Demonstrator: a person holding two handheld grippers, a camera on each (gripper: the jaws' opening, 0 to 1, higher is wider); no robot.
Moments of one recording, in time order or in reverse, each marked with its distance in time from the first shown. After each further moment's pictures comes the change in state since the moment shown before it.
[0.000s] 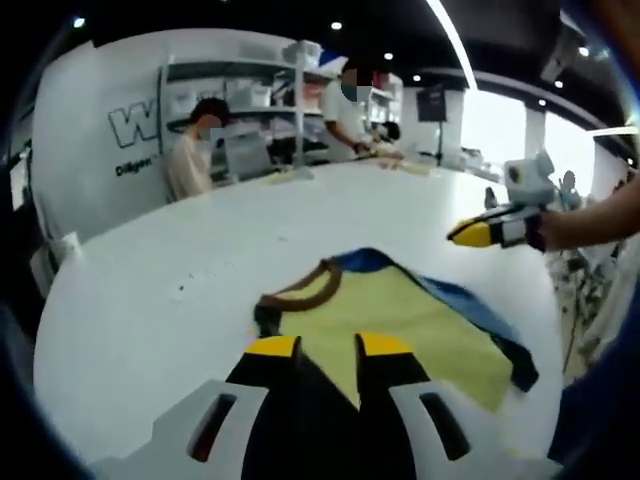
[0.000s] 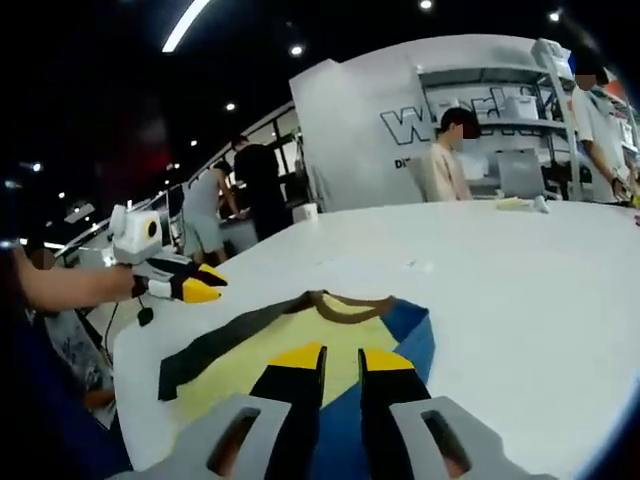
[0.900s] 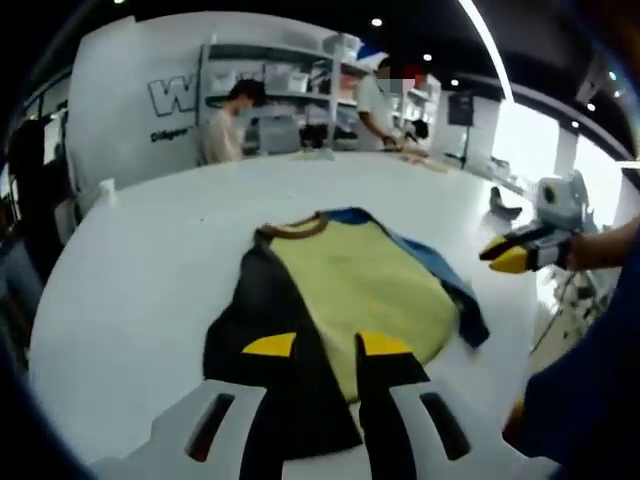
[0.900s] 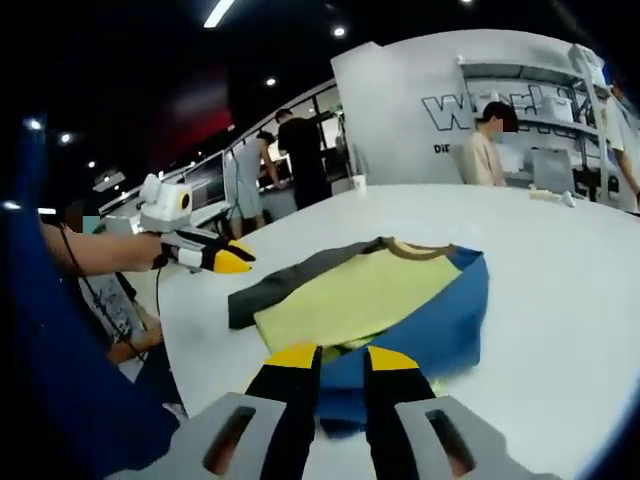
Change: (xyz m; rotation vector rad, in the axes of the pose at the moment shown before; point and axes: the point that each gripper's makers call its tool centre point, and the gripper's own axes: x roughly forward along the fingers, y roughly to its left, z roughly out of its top) left arm -0.079 -0.047 -0.080 -0.132 0.052 0.116; right arm -0.069 0.090 -0.078 -0.089 0.115 0.137
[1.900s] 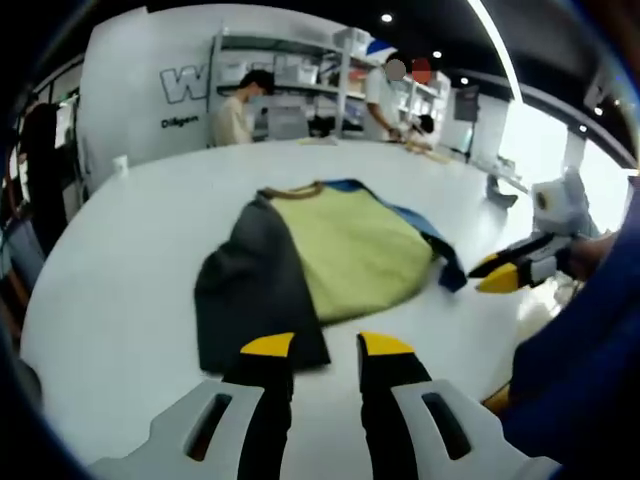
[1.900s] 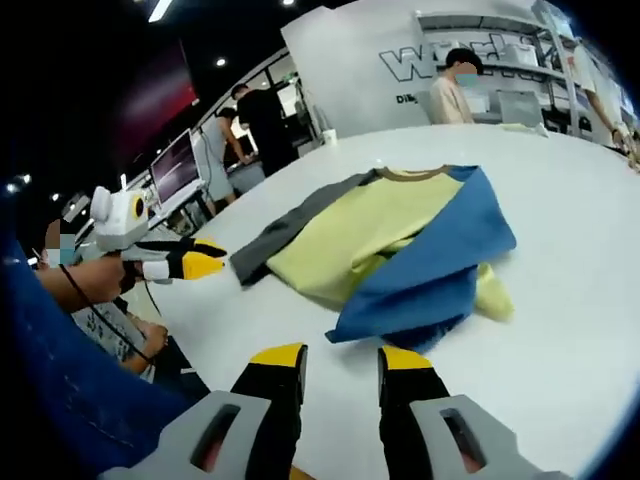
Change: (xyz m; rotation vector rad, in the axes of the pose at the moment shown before) left arm -0.037 -0.022 -0.065 -0.042 0.023 0.020; right arm 0.009 0.049 -0.065 0.241 0.161 -0.141
